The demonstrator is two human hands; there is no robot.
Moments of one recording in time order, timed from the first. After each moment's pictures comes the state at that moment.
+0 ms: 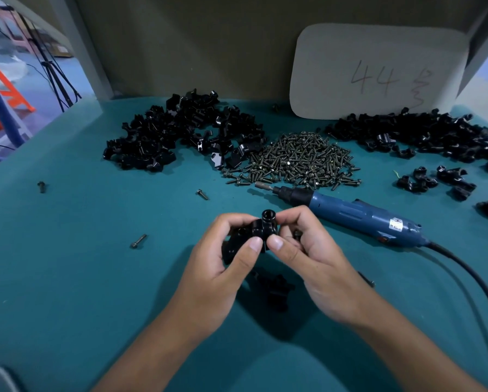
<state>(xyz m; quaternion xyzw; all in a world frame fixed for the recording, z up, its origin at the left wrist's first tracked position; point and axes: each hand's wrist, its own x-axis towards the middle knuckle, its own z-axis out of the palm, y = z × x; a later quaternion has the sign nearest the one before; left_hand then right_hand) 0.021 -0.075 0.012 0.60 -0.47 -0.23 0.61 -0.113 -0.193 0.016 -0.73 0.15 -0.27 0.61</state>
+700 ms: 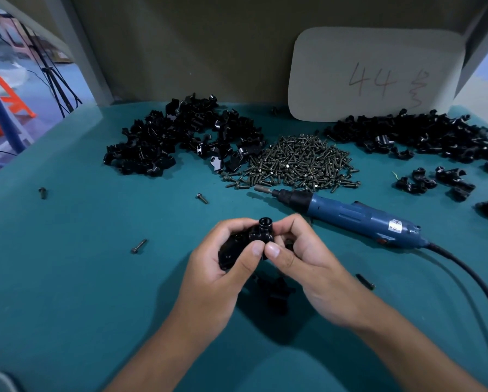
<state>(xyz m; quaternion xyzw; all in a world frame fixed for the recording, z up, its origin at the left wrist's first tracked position) 0.017 -0.076 0.012 0.58 -0.43 -0.23 0.65 -0.115 -0.189 0.023 -0.71 0.14 -0.21 0.66</state>
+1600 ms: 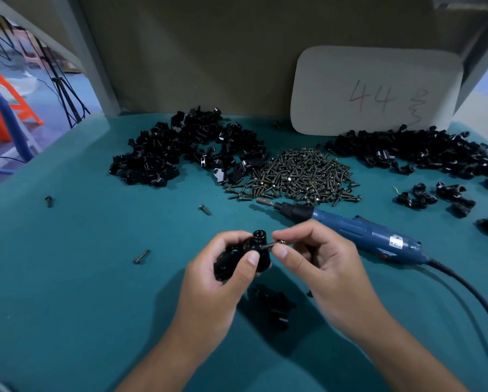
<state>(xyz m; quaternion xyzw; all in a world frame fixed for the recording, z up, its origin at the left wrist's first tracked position) 0.019 -0.079 0.007 0.59 -0.40 -0.23 0.67 -0.116 -0.192 0.033 -0.72 0.18 -0.35 0.57</state>
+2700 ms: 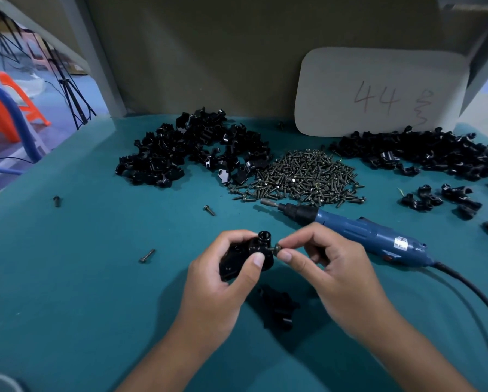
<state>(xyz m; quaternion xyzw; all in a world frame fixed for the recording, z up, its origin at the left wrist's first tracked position) 0.018 -0.076 0.016 0.62 -0.42 -0.17 0.64 -0.122 -0.198 0.035 -0.83 0.21 -0.34 0.38</state>
